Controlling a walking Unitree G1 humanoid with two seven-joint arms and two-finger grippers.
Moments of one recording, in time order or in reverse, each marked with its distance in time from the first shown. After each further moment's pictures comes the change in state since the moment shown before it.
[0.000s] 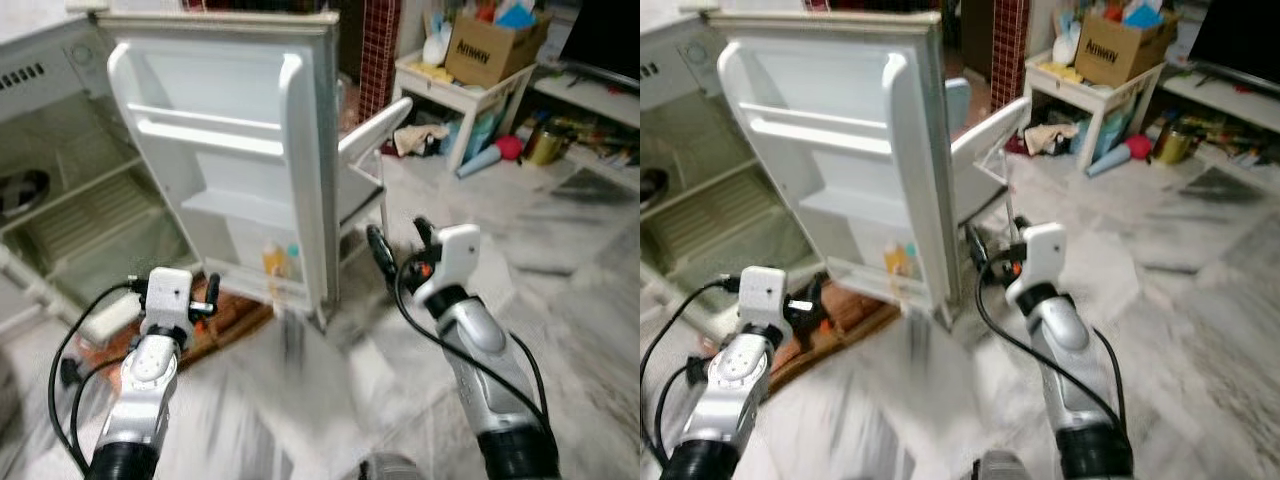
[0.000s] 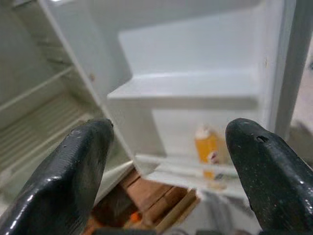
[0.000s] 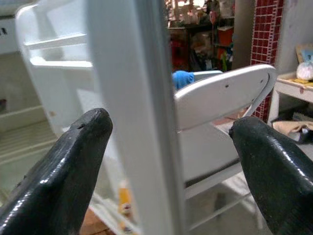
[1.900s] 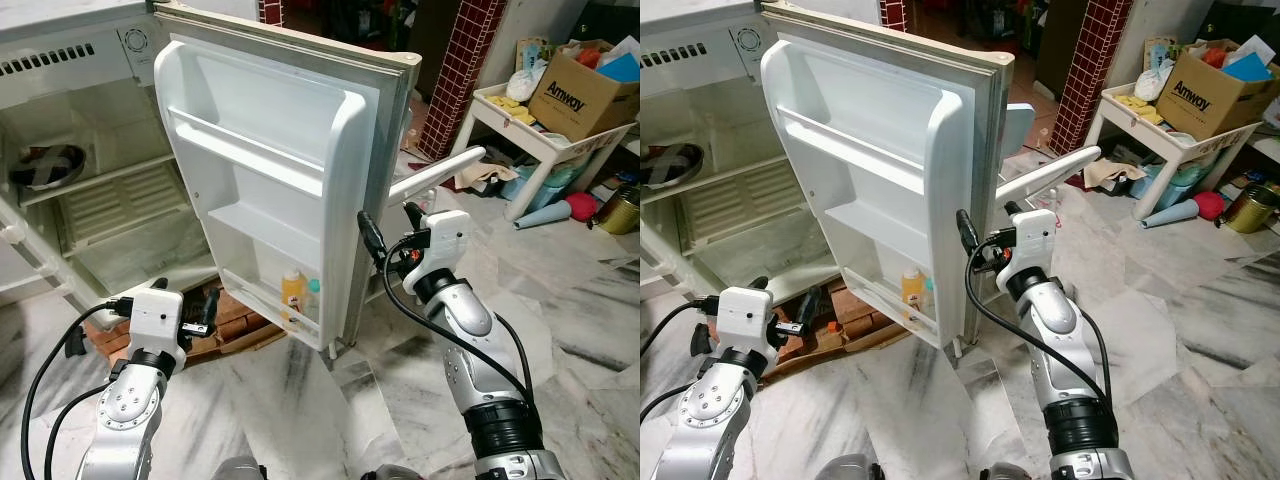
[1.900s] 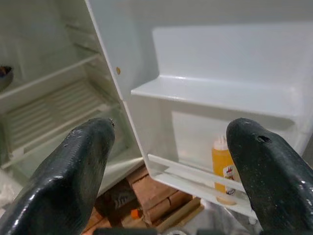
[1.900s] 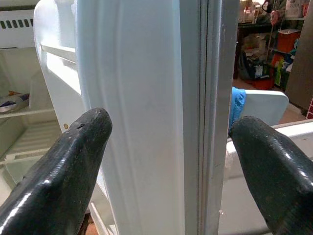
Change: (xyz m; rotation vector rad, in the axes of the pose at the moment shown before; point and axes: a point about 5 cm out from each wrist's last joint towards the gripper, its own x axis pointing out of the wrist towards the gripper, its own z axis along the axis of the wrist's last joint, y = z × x) left arm -0.045 0.008 0.011 -0.005 -0.041 -0.038; right arm 0.024 0.013 0.008 0.012 -0.059 0.034
